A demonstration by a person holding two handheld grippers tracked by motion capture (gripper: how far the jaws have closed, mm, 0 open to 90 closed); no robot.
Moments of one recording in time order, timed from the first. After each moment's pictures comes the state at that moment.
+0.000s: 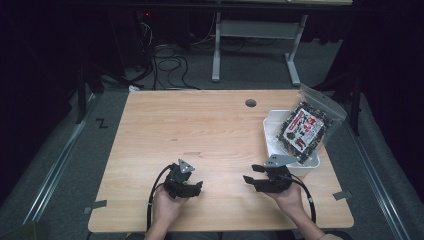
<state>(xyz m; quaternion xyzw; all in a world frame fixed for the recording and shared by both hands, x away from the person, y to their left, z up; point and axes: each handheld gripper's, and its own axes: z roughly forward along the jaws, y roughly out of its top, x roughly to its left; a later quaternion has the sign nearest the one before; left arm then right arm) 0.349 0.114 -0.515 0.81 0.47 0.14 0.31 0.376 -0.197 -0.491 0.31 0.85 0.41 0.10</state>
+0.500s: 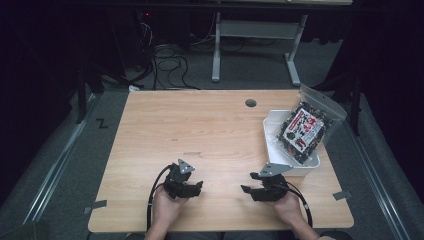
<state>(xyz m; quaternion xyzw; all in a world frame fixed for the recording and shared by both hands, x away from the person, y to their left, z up) 0.348 0.114 -0.513 0.81 0.47 0.15 0.32 0.362 -0.192 -0.508 0.29 0.87 0.38 0.10</state>
